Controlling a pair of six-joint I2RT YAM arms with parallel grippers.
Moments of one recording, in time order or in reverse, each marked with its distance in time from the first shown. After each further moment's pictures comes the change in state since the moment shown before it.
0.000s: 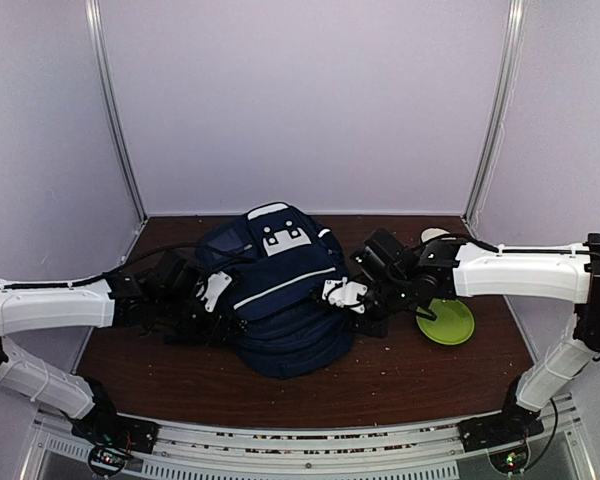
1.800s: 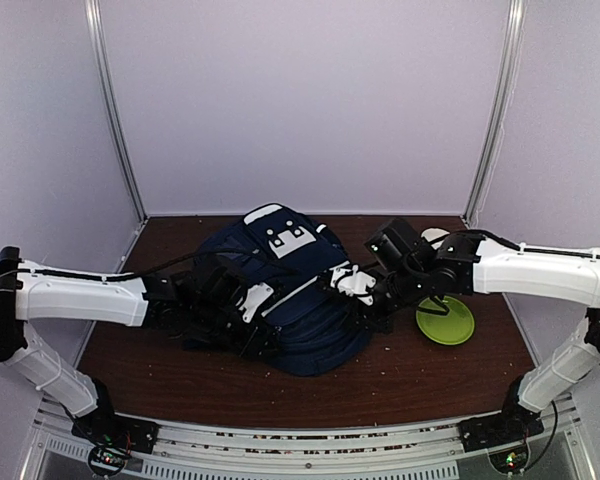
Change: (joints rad) left arm -0.179 0.195 0.139 0.060 0.110 -0.071; right arm -0.023 -0.089 -0.012 0.001 -0.125 0.058
